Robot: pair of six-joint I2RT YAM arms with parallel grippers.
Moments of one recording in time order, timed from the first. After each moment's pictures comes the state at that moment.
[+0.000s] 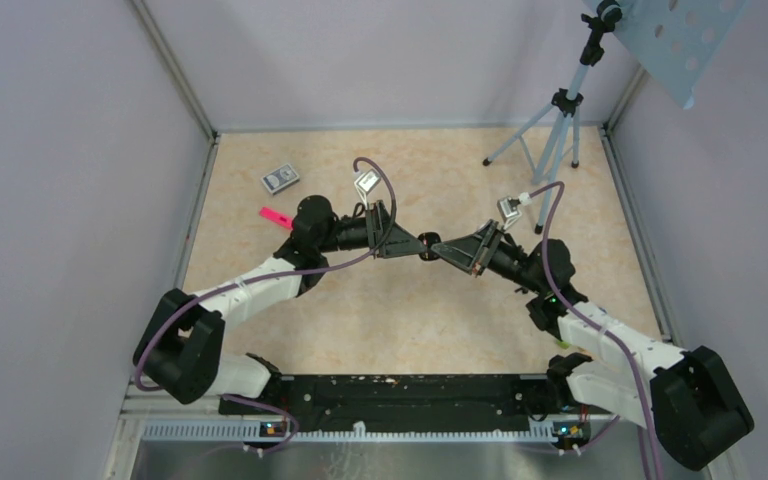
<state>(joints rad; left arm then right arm) -0.57 1.36 0.74 0.66 0.88 -1.13 0.51 1.01 0.37 0.77 -0.53 1.28</state>
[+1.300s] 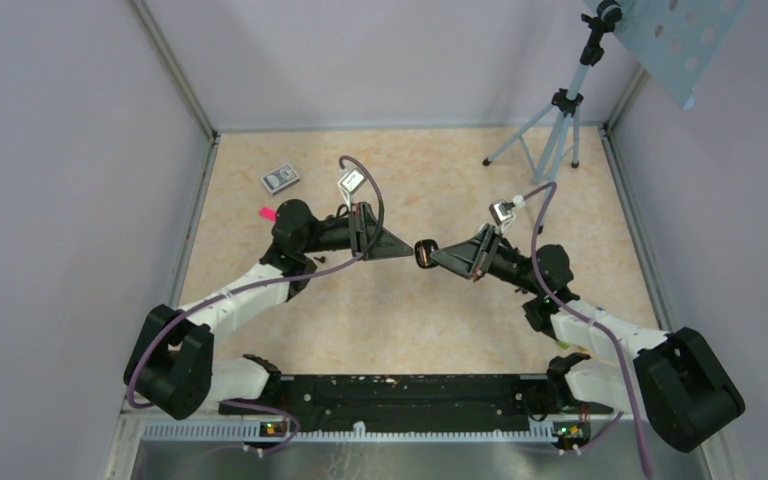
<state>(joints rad) -0.50 1.28 0.69 0.79 1.01 -1.17 0.50 1.10 0.32 1.00 -0.64 1.36</state>
